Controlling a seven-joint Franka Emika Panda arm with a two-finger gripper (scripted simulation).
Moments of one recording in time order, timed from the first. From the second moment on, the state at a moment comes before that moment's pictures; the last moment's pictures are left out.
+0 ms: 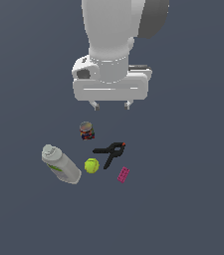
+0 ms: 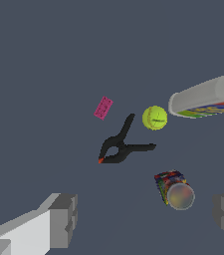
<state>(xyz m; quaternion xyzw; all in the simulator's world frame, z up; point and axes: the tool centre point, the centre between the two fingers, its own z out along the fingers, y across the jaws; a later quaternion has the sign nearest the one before) -0.003 0.000 0.326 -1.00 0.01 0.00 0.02</state>
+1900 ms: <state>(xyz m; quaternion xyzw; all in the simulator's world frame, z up) 0.005 0.004 0.114 -0.92 0.39 0.00 0.01</state>
